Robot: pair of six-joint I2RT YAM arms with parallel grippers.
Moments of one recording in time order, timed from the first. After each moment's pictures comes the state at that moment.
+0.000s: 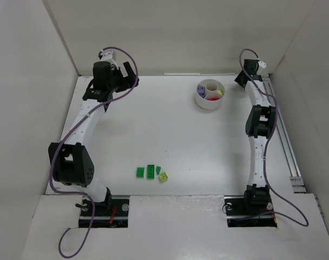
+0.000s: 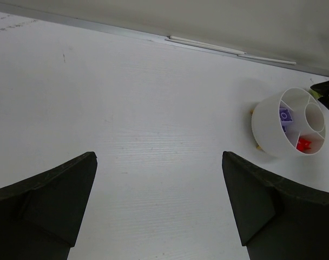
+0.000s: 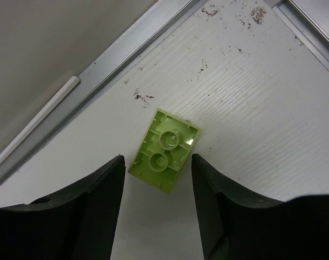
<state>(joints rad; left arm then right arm) -0.14 1.57 1.41 -0.23 0.13 -0.40 -0.10 2.73 2.55 -0.49 0.33 0.51</state>
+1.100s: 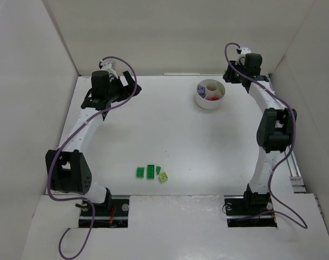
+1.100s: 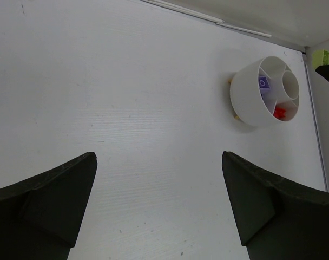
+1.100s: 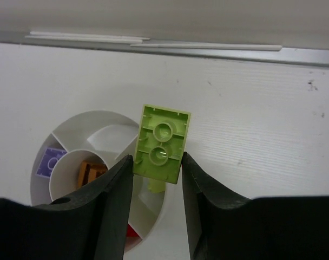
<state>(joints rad) -0.12 1.49 1.26 -0.20 0.26 -0.47 -0.01 2.08 1.81 -0.22 -0.22 0.06</state>
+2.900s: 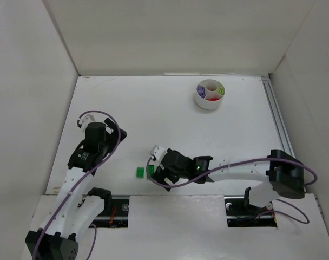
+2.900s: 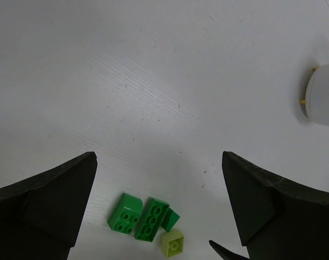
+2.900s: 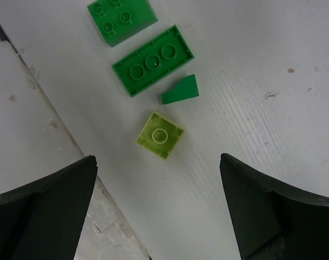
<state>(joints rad) -0.22 0.75 0.71 -0.65 -0.16 -0.90 1.26 1.48 0.90 -0.21 0.14 0.16</state>
